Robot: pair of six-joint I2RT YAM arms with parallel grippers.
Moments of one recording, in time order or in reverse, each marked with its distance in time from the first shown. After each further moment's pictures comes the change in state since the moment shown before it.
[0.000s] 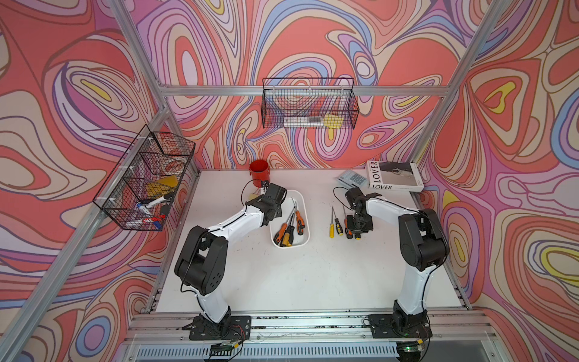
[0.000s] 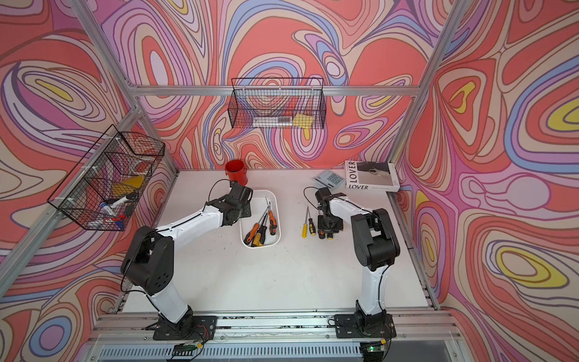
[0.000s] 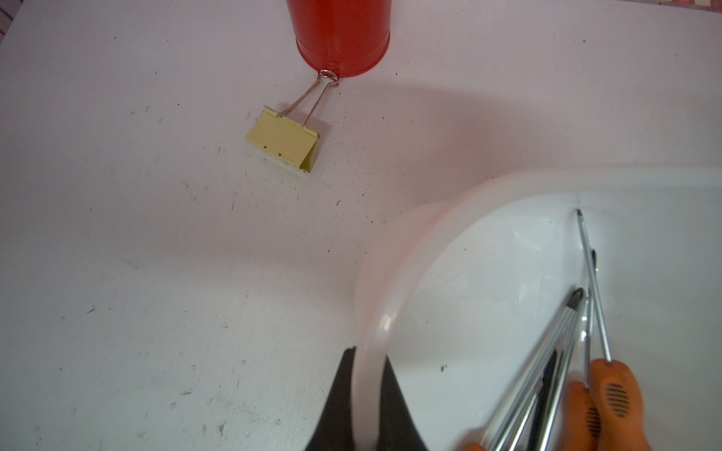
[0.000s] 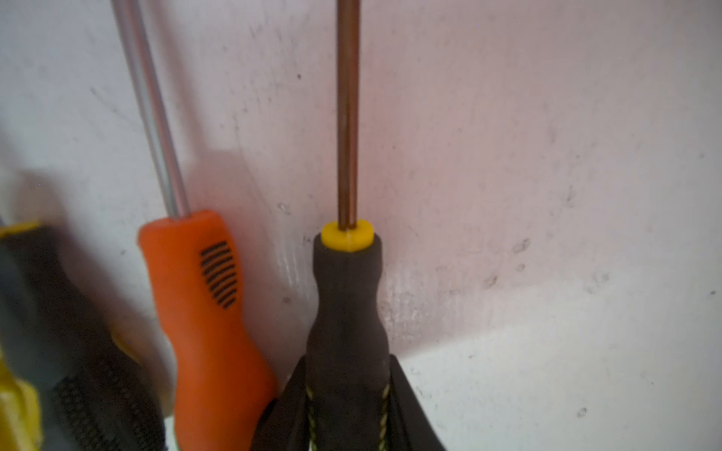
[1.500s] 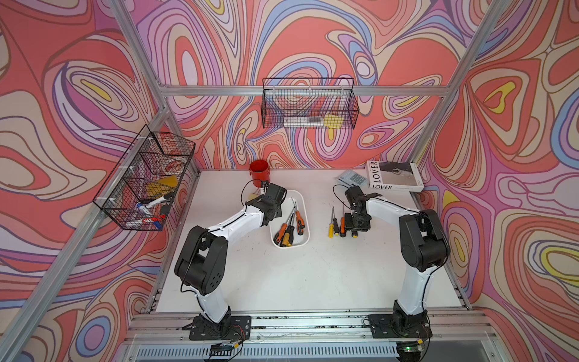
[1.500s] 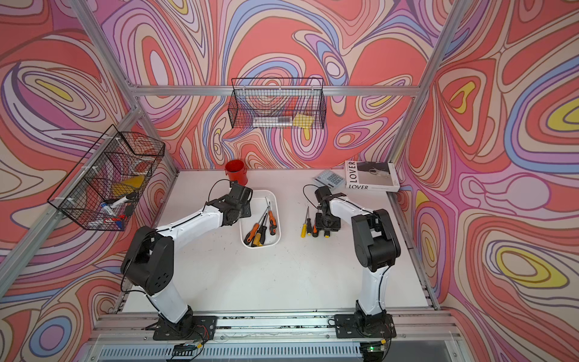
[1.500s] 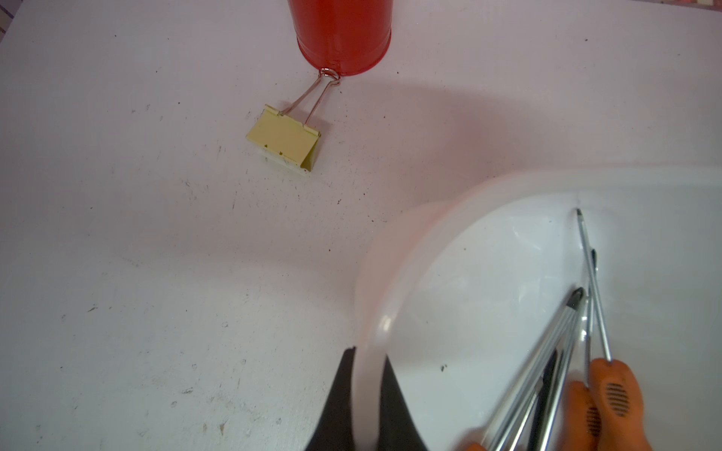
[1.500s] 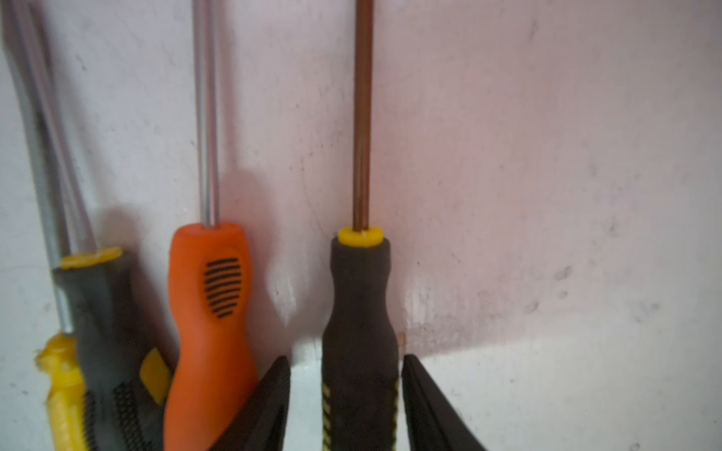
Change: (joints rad) left arm 0.000 0.000 0.000 -0.003 0.000 0.000; right arm 0.001 -0.021 -0.003 0.055 -0.048 0.024
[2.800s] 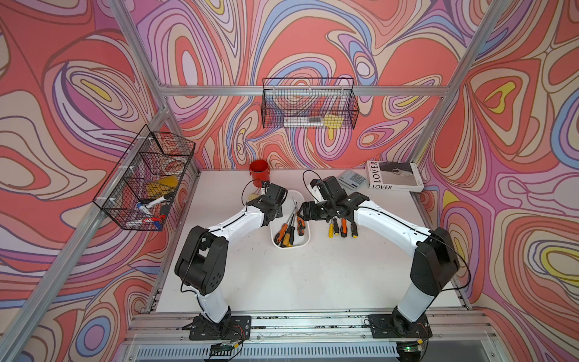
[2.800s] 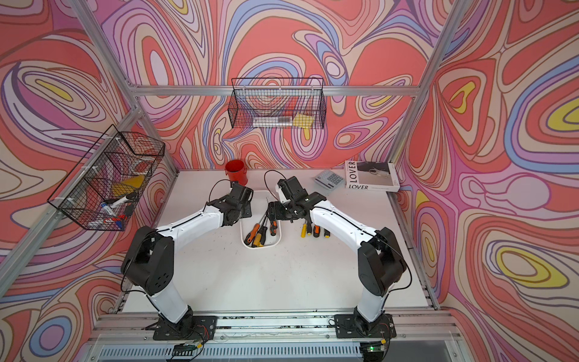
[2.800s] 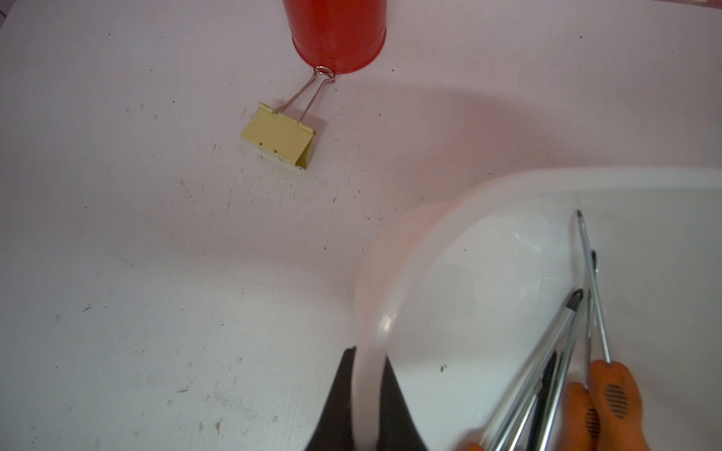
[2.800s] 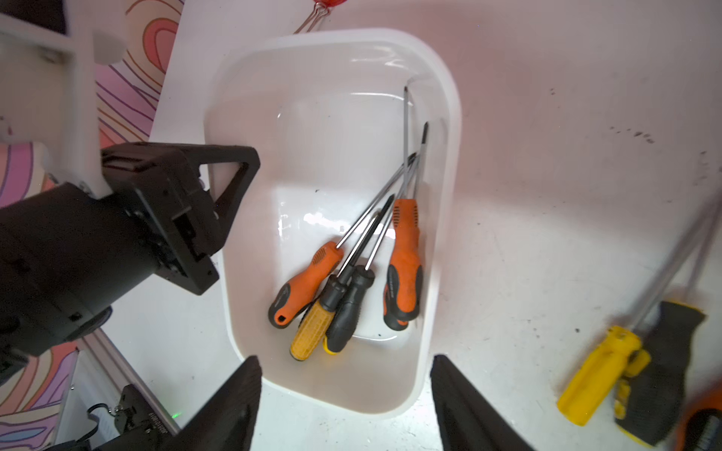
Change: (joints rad) left arm -0.006 0.000 0.000 0.000 0.003 -0.003; right arm 0.371 -0.180 0.131 0.219 -0.314 0.119
